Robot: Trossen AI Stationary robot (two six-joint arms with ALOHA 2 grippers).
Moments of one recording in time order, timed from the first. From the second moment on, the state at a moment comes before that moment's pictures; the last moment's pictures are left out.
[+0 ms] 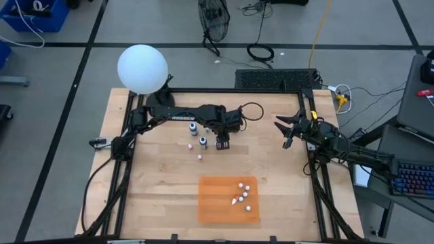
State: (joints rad) left arm 0.17 2.17 1.83 -0.91 -0.07 0.12; right arm -0.34 0.10 0.01 0.19 0.10 -0.09
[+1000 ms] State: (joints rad) left arm -0.35 1.99 1.91 -1.33 -0.21 -0.18; right arm -0.34 0.11 0.01 0.19 0.10 -0.09
